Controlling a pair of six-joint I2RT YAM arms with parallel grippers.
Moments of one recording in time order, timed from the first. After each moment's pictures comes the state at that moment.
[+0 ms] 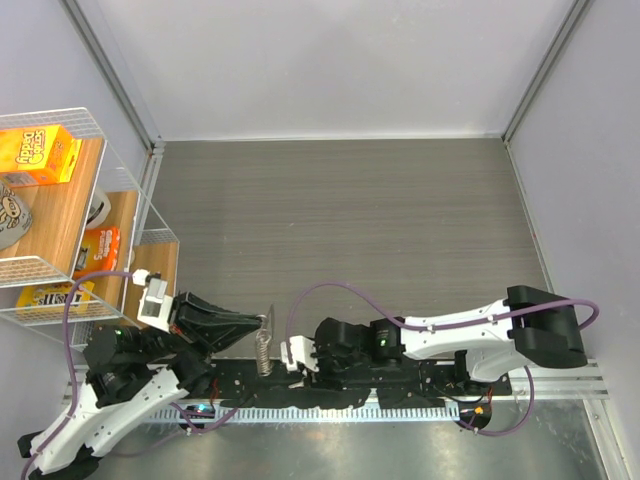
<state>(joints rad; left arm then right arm) -0.91 0.04 0.55 -0.06 0.39 -0.55 1.46 1.41 0.73 -0.07 -0.20 -0.09</state>
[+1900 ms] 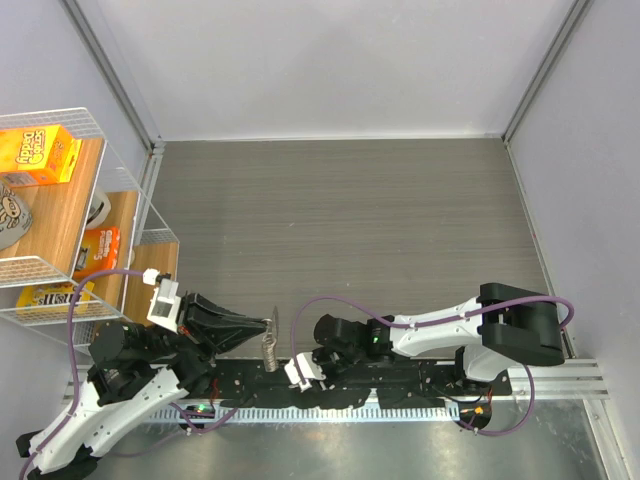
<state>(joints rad) -0.91 0.06 0.55 -0.10 0.43 -0.52 1.40 1.51 0.64 0.07 -0.41 -0.55</state>
